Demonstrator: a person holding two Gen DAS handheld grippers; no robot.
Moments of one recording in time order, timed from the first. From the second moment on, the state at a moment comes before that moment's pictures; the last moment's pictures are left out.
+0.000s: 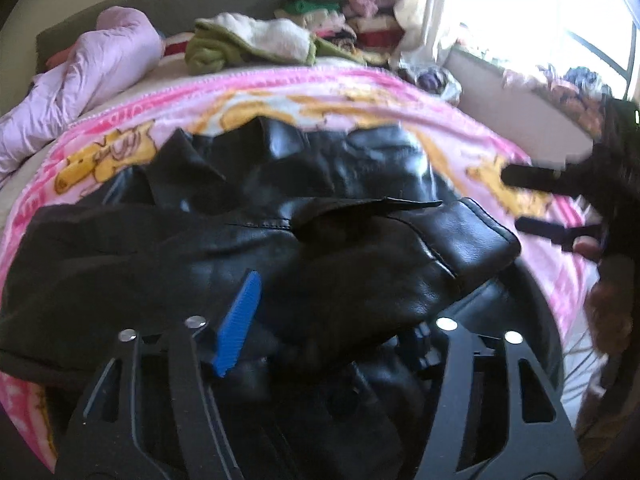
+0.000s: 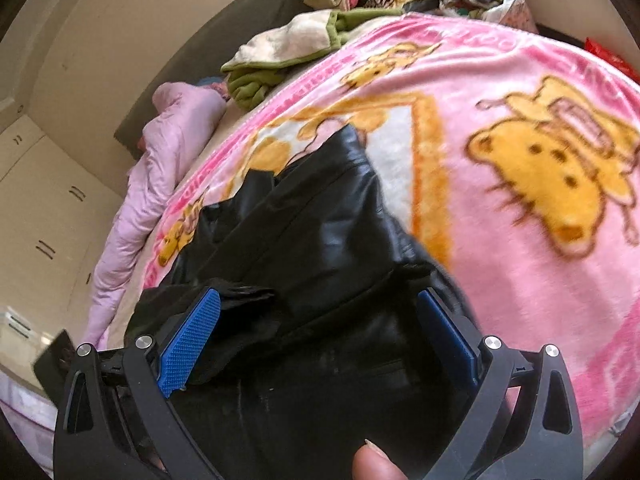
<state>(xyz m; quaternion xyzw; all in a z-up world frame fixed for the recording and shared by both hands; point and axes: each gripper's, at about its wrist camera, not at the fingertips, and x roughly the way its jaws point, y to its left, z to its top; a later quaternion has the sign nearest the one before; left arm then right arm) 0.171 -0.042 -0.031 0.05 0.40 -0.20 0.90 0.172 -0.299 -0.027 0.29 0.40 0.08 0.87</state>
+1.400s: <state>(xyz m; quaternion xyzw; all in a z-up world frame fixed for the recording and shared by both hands) 0.234 0.161 -0.014 -0.23 0.38 -0.10 0.89 0.225 -0.234 0.030 0.12 0.32 0.17 0.93</state>
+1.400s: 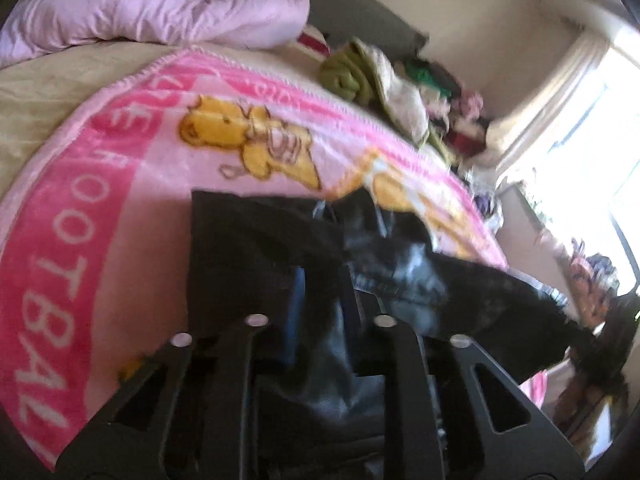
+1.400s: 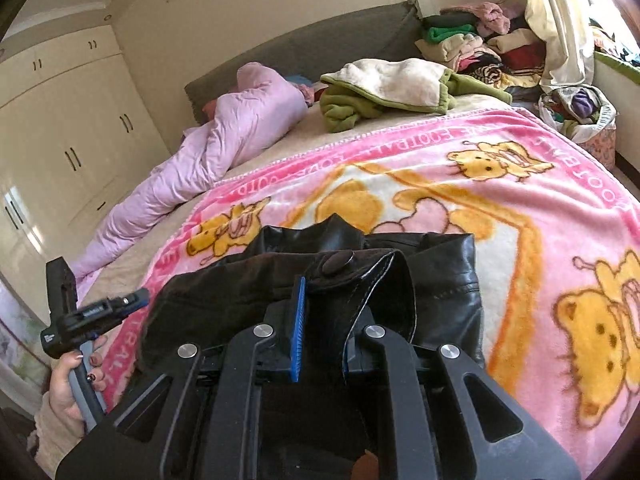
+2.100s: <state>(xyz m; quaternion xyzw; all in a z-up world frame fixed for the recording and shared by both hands) 0.240 0.143 -0.060 -0.16 0.44 -0.09 0.88 0.234 -0.237 -0.004 0.11 0.35 0.09 0.92</state>
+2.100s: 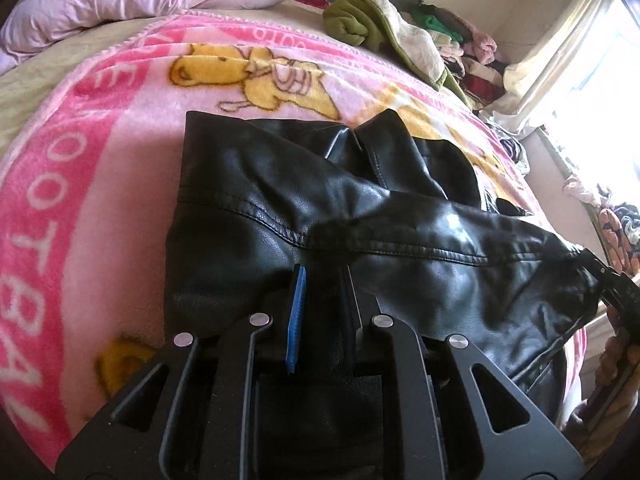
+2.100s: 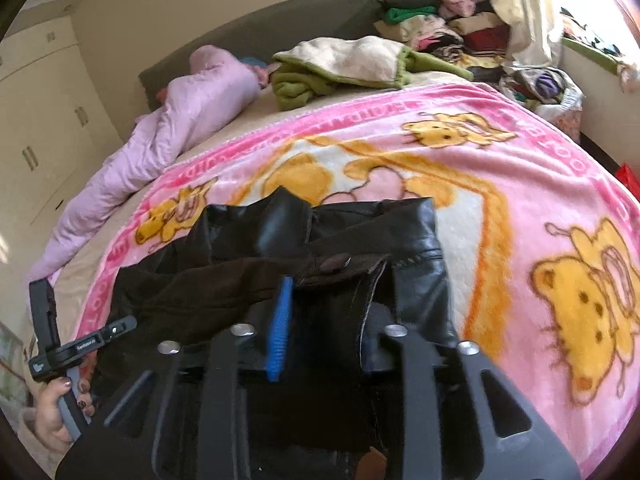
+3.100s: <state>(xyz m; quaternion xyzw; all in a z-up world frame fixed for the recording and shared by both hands) 0.240 0.136 -0.059 -0.15 0.44 -0.09 0.88 0.215 -0.190 -0.082 0.07 0.45 0.16 0.88</state>
